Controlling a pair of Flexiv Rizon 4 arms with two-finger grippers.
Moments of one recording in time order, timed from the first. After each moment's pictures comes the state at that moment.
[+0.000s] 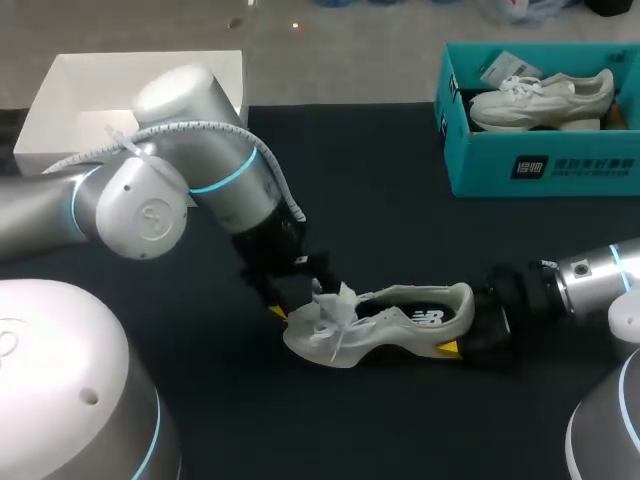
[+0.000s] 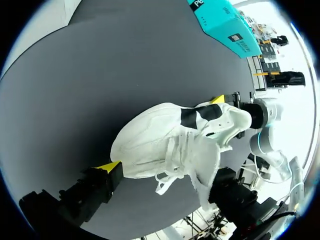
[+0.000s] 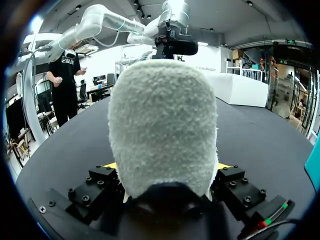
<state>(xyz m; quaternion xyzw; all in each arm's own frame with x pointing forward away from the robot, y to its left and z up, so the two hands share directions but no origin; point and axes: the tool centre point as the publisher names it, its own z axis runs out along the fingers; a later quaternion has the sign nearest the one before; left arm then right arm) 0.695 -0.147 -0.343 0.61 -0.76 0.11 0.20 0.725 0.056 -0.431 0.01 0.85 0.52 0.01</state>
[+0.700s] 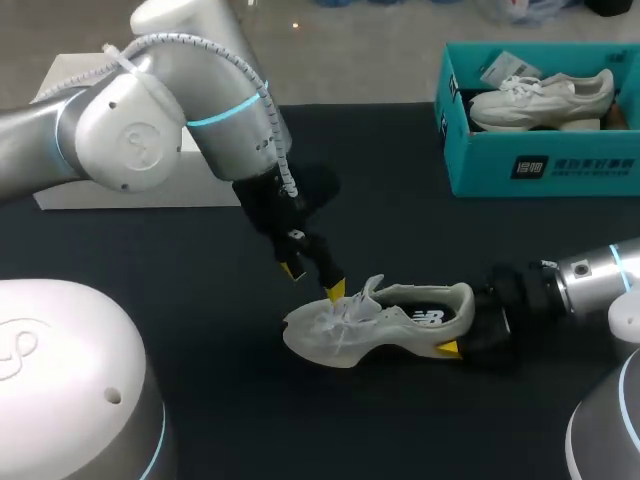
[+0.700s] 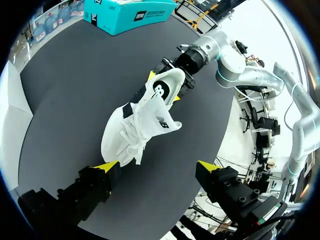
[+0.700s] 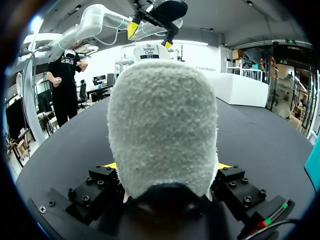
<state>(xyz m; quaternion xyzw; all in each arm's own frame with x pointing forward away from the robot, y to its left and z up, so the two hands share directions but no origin) 0.669 -0.152 -0.246 0.32 -0.92 0.13 0.18 0.725 0.056 -0.431 0.01 0.85 0.52 0.01</state>
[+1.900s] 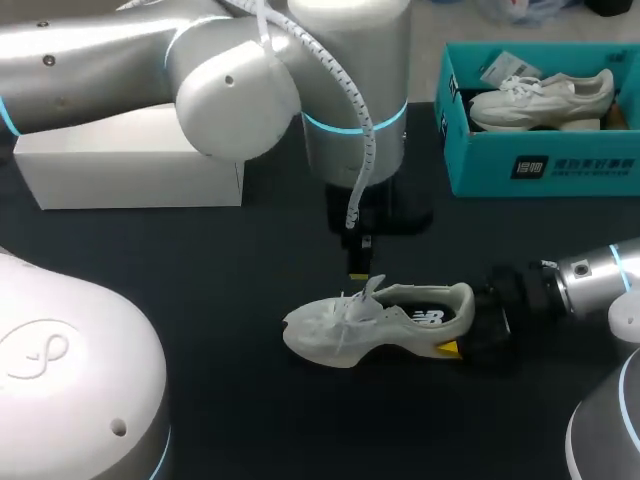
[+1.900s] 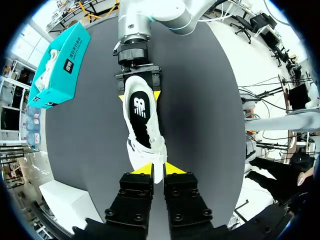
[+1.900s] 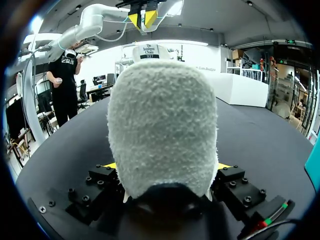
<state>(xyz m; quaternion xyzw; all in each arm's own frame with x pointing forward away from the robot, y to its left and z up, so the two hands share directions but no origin) 0.679 -0.201 -0.225 -0.04 -1.00 0.03 -0.01 0.725 0.056 -0.431 0.01 0.85 0.52 0.01</state>
